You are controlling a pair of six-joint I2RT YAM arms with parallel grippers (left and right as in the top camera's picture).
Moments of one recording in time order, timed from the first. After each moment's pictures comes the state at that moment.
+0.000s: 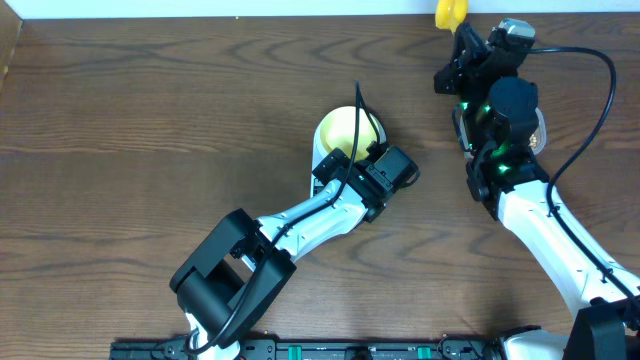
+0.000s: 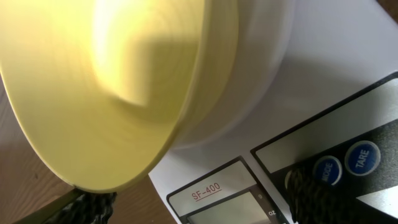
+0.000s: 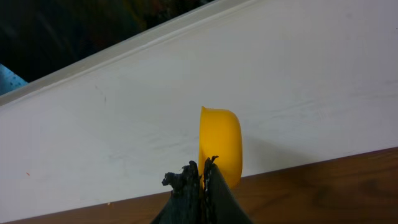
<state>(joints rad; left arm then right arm) -0.82 1.91 1.20 -0.56 -0.55 0.01 0.26 1.48 0.94 0.55 0.15 0.38</state>
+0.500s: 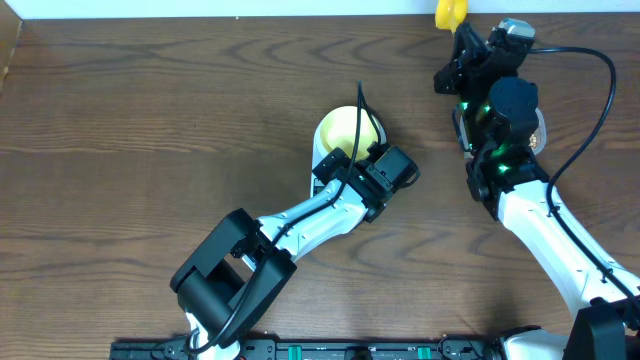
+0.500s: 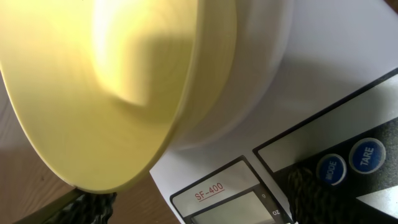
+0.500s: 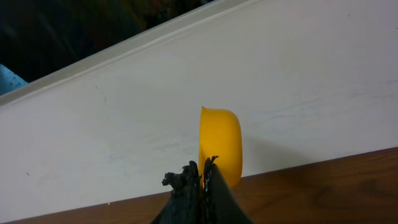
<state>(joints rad) -0.82 1.91 1.20 -0.56 -0.56 0.04 0.26 1.48 0.94 0.55 0.15 0.38</state>
